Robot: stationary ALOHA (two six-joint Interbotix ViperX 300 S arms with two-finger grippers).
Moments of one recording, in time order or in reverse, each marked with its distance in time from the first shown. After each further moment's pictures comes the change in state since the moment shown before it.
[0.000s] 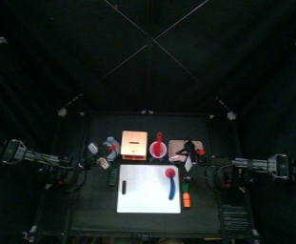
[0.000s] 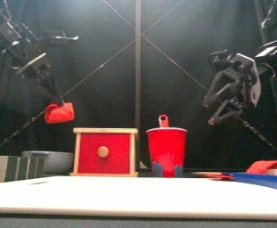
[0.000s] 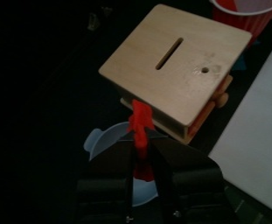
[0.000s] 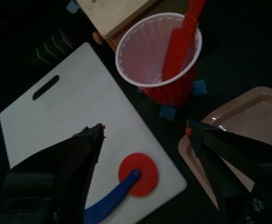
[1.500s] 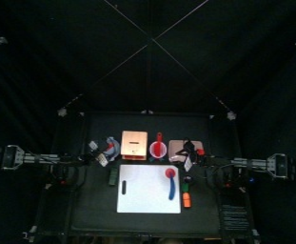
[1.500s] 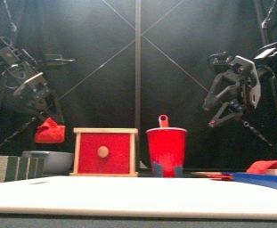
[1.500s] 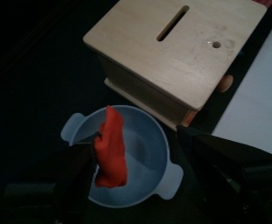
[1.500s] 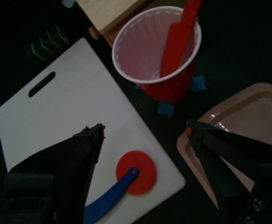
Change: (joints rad) left arm 0.193 -0.002 0.095 -0.003 -0.304 -0.009; right arm -0.003 0.021 0.000 0.000 0.000 0.000
